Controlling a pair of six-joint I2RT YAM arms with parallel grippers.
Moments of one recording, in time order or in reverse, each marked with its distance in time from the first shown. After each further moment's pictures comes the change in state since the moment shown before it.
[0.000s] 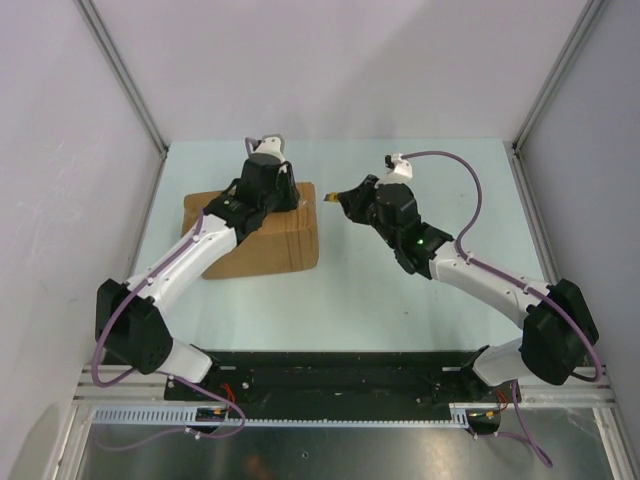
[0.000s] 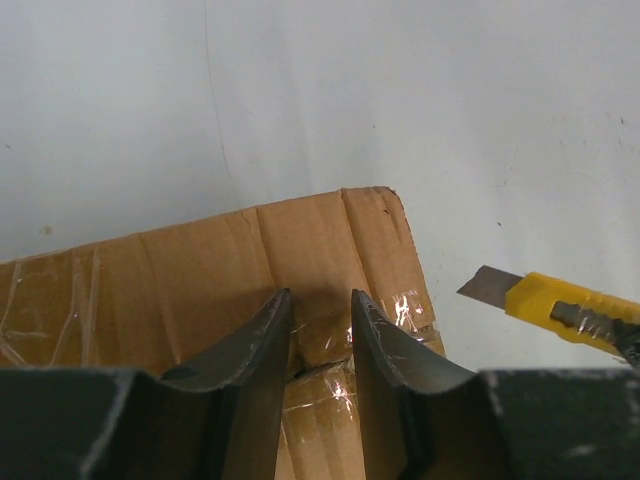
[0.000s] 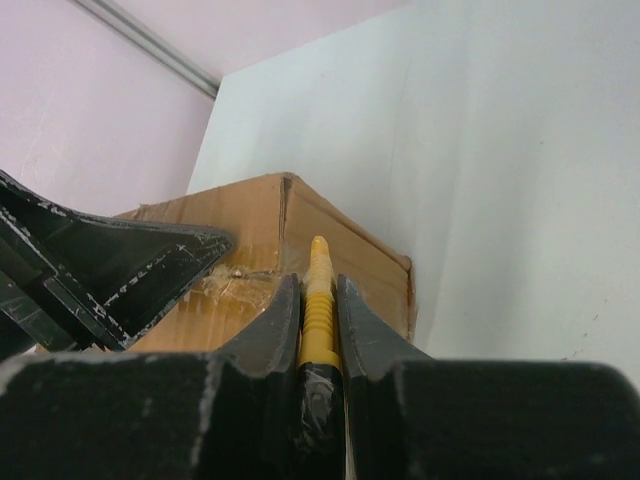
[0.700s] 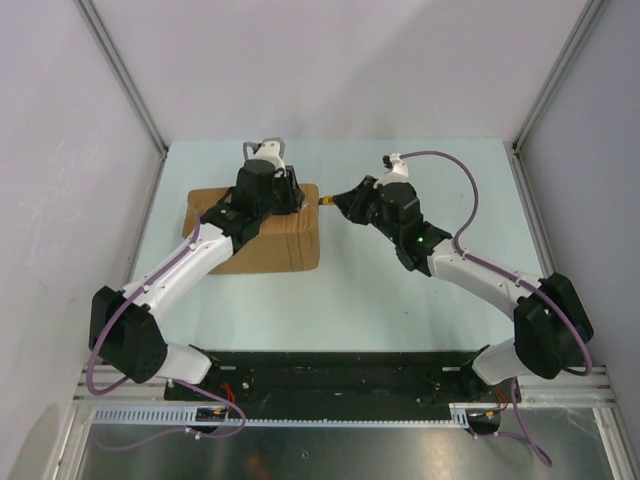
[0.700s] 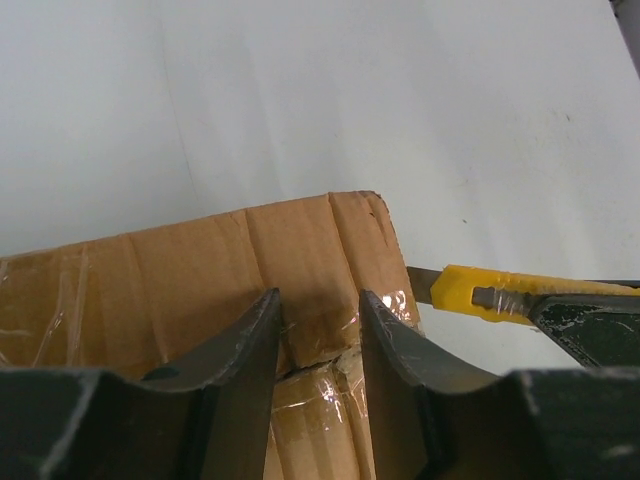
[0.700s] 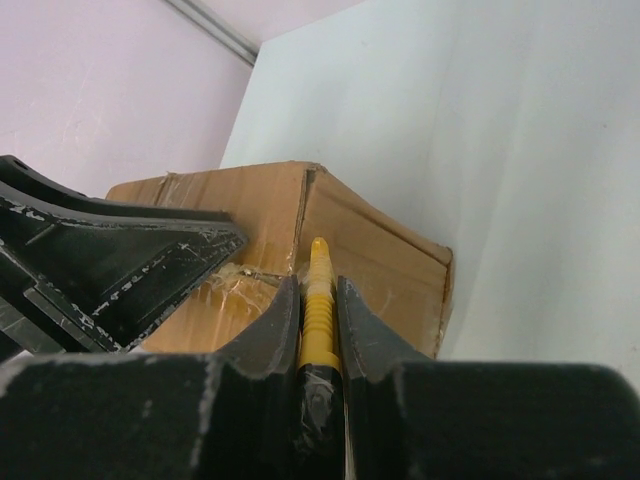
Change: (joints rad) left arm 0.000 -0.049 -0.082 0.122 0.085 0.019; right arm -0.047 0.021 -0.048 0.085 -0.162 0.040
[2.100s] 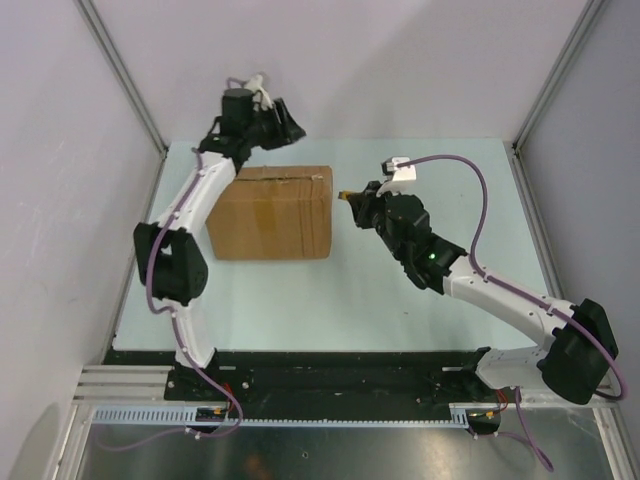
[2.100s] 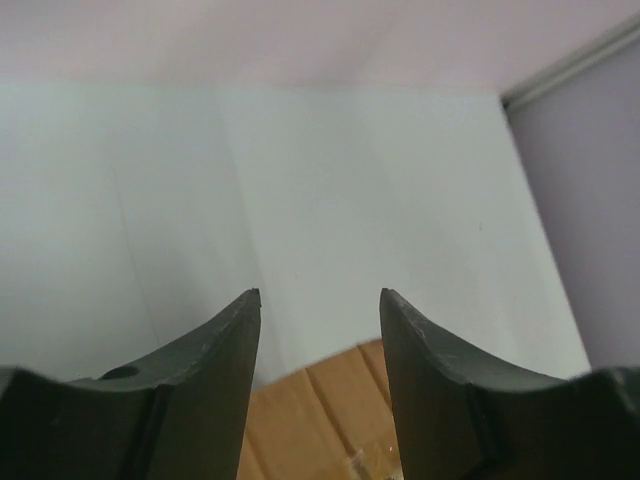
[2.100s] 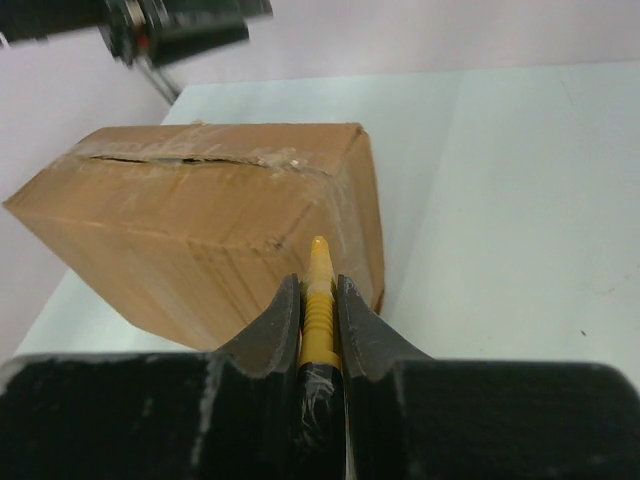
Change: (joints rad) left arm 0.286 0.479 0.698 -0.090 0.389 -0.053; right arm 0.116 -0.155 -0.005 -0.055 0.276 -0.382
